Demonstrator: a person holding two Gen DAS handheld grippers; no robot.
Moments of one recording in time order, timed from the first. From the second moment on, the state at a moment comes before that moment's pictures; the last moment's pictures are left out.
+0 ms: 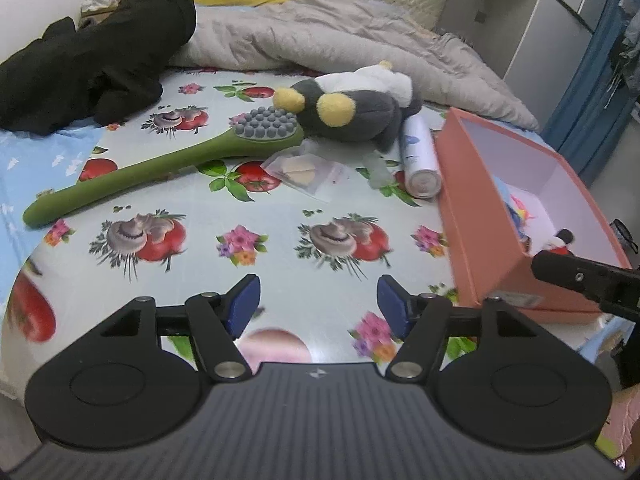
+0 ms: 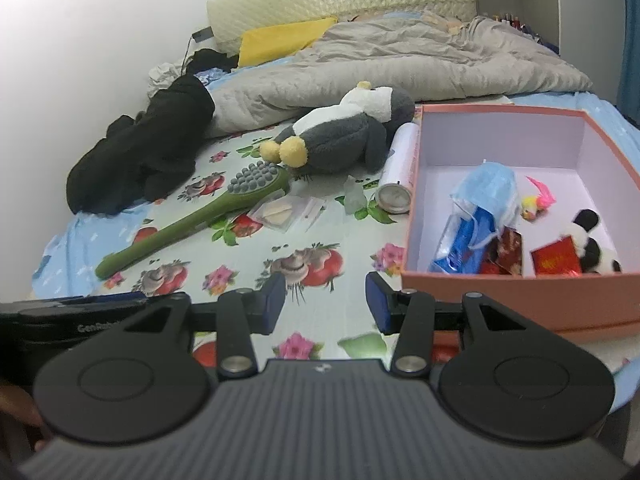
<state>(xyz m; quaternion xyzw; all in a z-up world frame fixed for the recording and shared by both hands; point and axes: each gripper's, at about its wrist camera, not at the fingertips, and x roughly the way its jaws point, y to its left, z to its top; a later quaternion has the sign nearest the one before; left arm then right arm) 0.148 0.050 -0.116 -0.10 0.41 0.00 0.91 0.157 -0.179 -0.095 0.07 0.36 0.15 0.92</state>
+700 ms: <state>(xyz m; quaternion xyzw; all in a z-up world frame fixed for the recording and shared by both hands) 0.308 0.086 -0.199 -0.06 0.44 -0.01 0.89 0.305 -0.125 -0.155 0.04 0.39 0.14 0.91</state>
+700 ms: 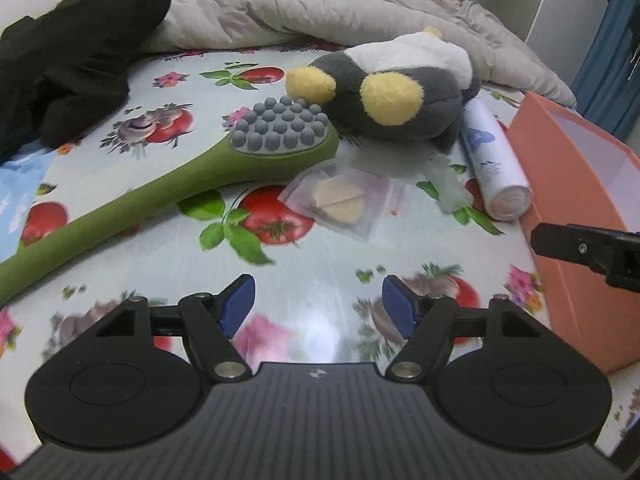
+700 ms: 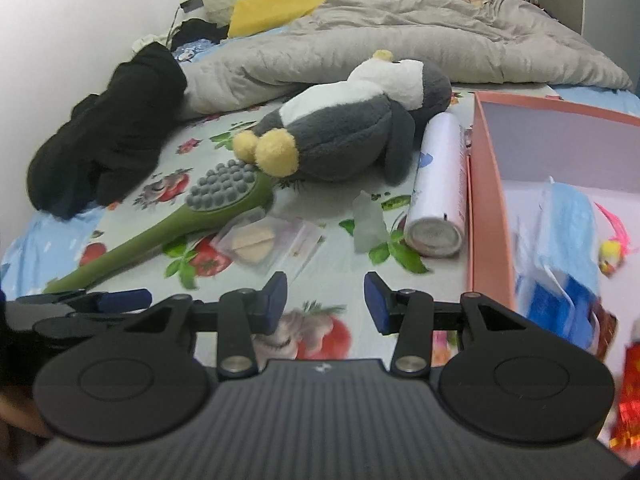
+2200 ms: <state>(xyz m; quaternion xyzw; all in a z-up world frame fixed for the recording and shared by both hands) 0.410 0.066 -0.244 -0.04 0.43 -0.07 0.90 0.412 -0.079 -0.218 -0.10 0.42 0.09 0.90</state>
